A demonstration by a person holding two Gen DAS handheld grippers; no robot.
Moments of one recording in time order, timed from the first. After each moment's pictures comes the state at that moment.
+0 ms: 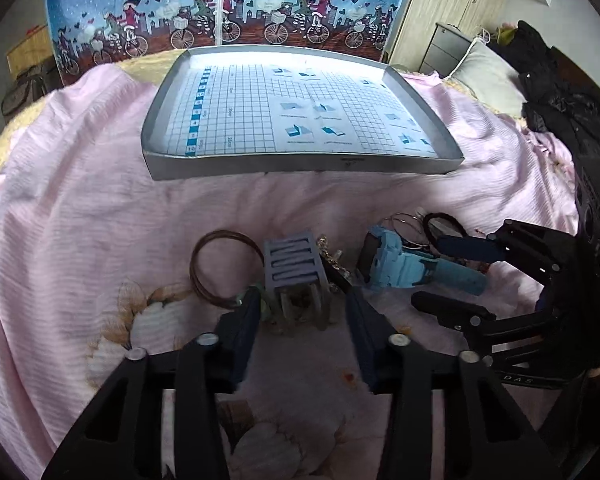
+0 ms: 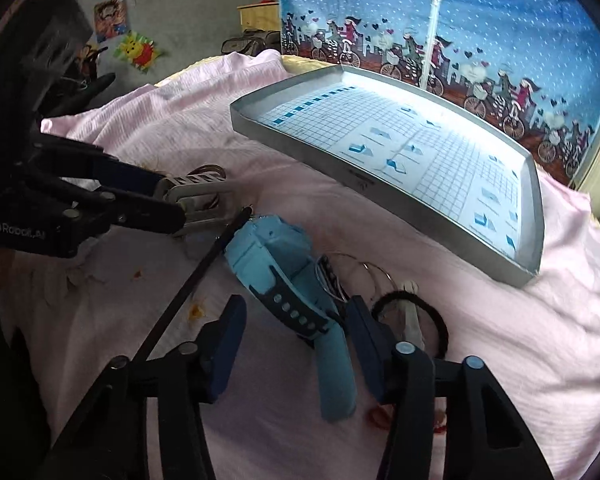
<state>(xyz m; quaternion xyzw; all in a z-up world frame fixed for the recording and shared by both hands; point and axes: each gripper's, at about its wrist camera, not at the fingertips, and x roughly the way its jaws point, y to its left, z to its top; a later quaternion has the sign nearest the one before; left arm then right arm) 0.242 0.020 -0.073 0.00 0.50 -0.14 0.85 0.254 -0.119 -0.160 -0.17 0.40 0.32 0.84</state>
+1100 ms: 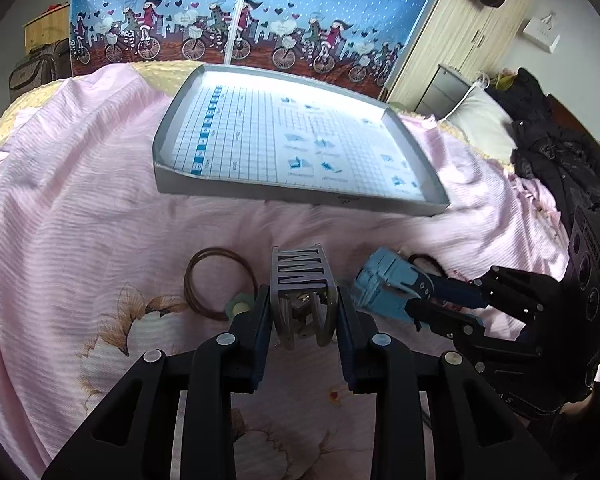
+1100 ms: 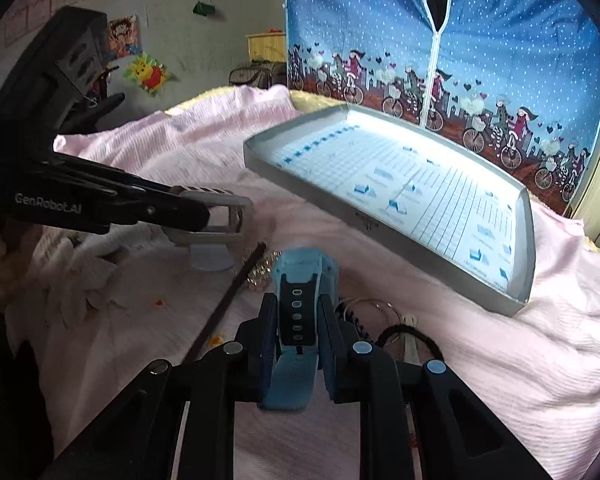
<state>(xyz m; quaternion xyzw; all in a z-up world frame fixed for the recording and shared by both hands) 0.240 0.031 -0.058 -0.08 0.46 -0.15 0.87 0.240 -0.116 -0.143 -0.15 0.35 0.33 0.86</state>
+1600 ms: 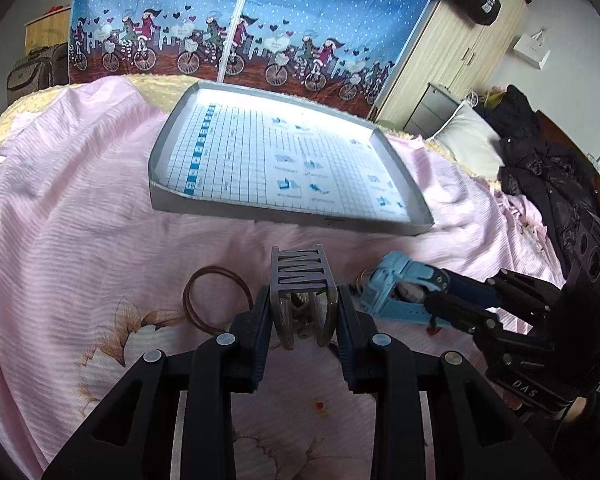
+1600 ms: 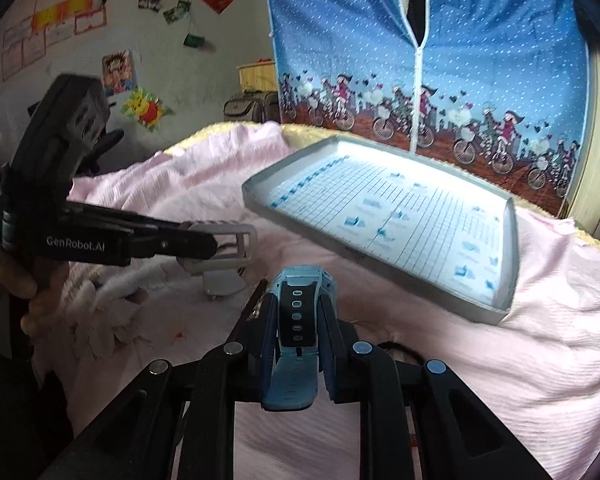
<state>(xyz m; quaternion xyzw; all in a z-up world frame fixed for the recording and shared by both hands) 0.238 0.034 -0.047 -0.10 0.43 -0.17 0.88 0.236 -0.134 -0.113 -0.10 0.31 0.33 0.88</state>
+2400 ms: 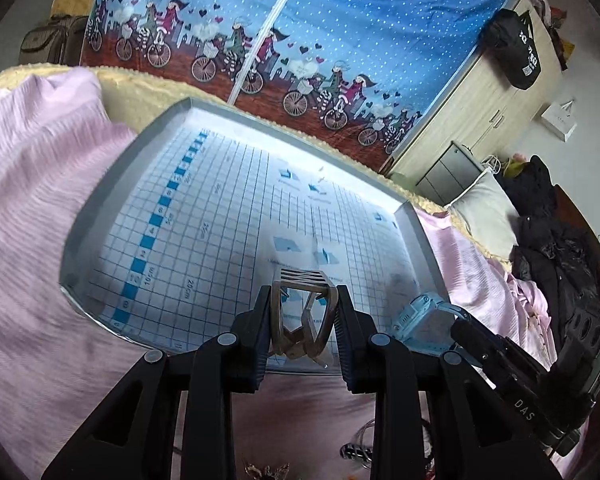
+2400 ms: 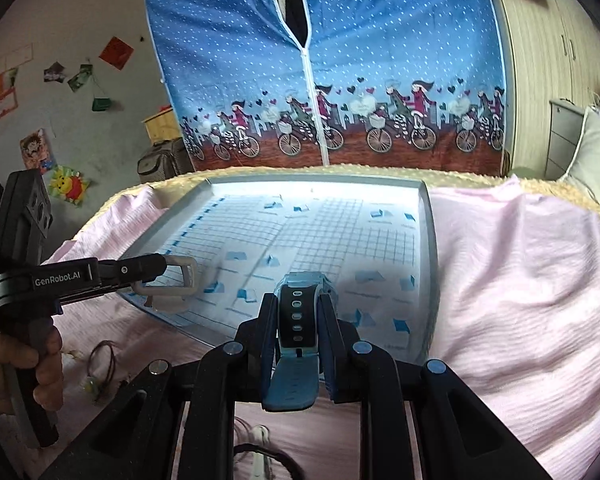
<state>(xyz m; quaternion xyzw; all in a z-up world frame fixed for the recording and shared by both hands) 0.361 0.033 -0.078 -0.20 0.39 -0.14 0.89 0.347 -0.203 -0.125 0.02 0.31 0.21 0.93</state>
